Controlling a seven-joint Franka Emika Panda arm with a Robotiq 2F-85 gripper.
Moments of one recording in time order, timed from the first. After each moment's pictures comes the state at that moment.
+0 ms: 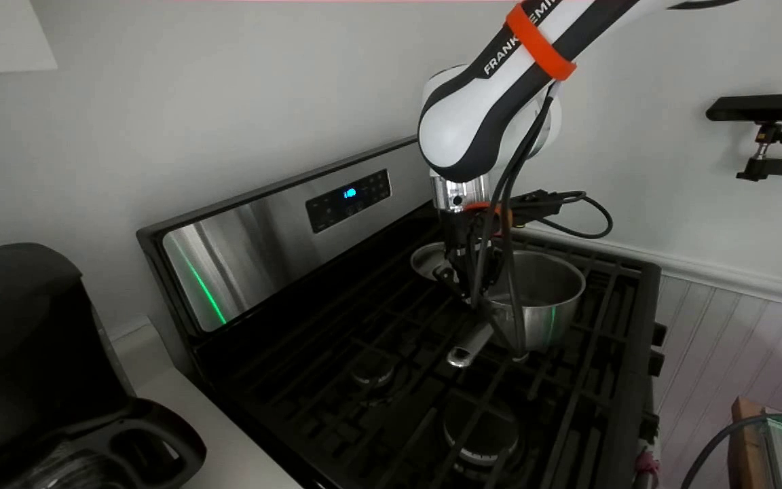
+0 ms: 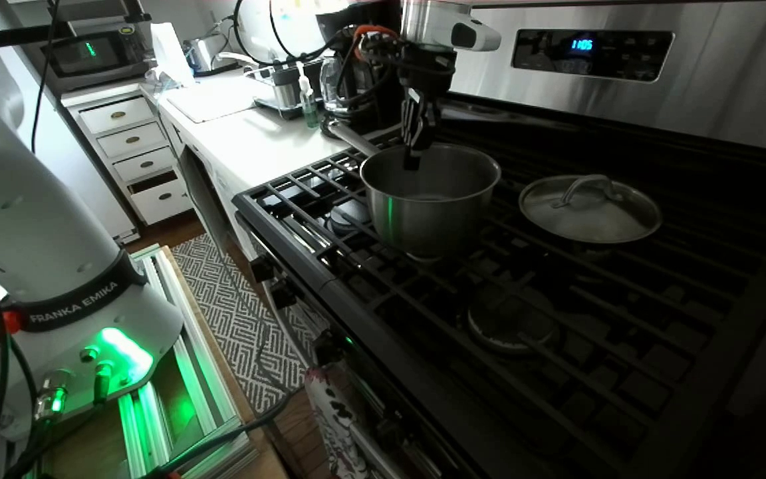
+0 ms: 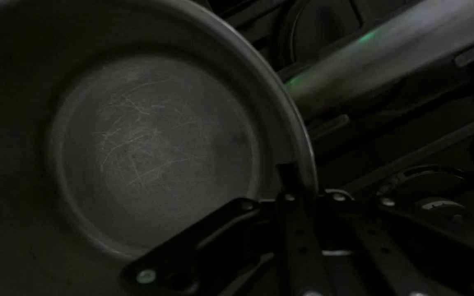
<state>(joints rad) -0.09 0.17 -0.13 -2.20 0.05 2.15 0.25</state>
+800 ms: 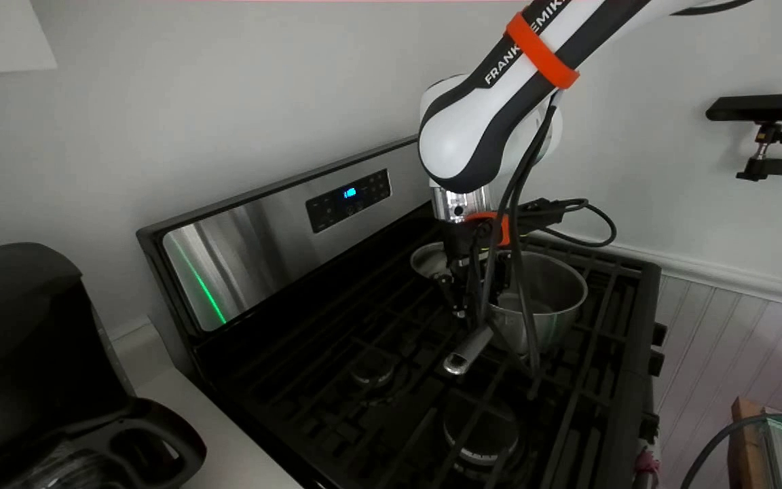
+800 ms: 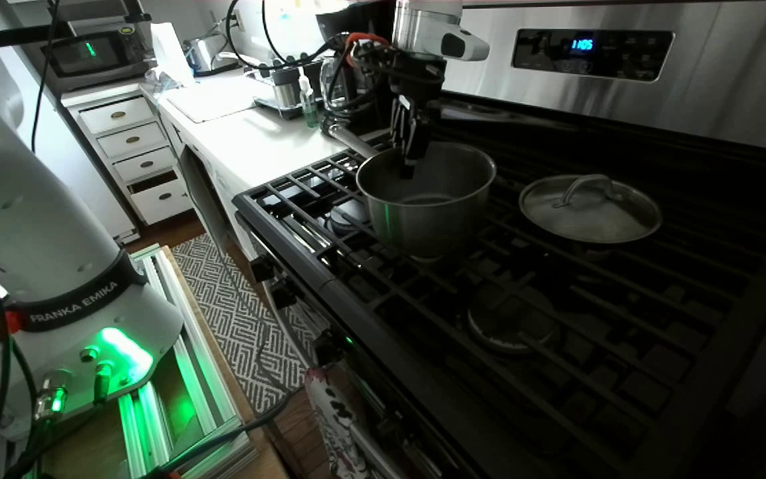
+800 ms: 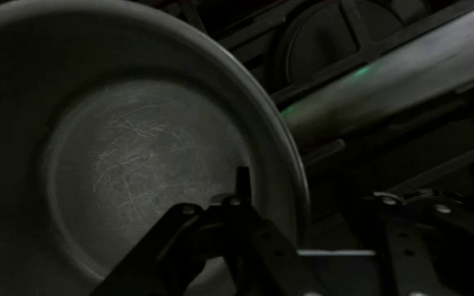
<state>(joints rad) -0.08 0.17 -0.12 -2.23 0.05 2.15 0.25</state>
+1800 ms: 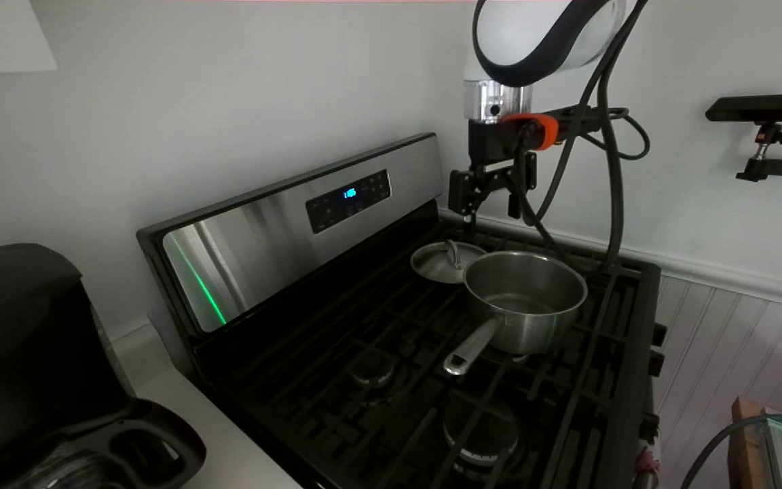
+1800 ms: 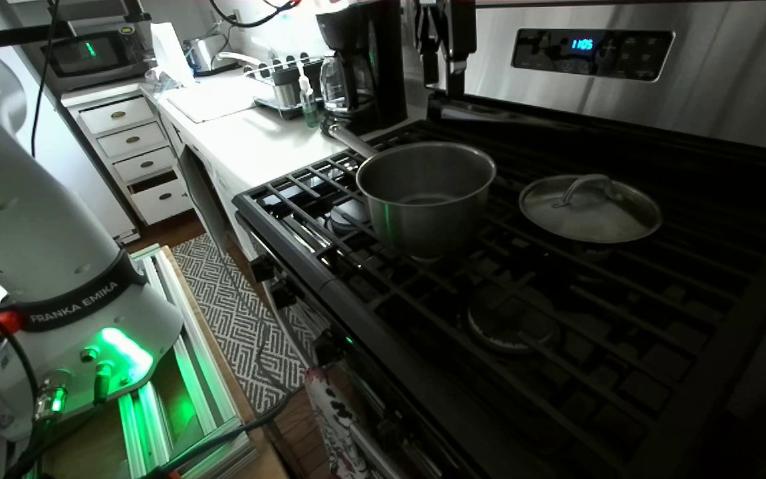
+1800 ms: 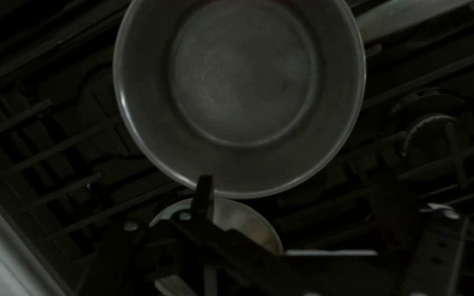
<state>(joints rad) -0.14 -0.09 -0.15 -2.23 -0.12 2.14 0.24</state>
